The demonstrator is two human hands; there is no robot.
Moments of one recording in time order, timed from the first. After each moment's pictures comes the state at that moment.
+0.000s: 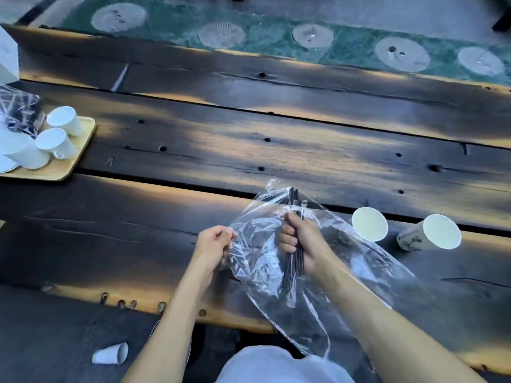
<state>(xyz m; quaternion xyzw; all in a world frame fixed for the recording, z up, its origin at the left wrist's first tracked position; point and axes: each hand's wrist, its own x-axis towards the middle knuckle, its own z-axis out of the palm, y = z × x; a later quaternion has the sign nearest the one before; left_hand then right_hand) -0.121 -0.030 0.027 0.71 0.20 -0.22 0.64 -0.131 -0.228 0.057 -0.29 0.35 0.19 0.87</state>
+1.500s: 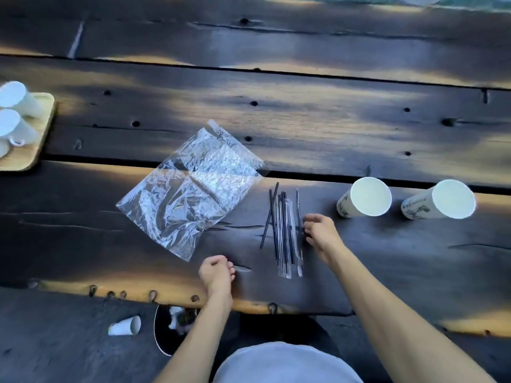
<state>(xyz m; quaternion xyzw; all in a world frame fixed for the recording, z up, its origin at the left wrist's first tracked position) -0.187 -0.067 -0.083 0.63 0.51 -0.13 0.57 -0.152 -0.300 -0.067 -0.61 0.45 0.17 0.62</state>
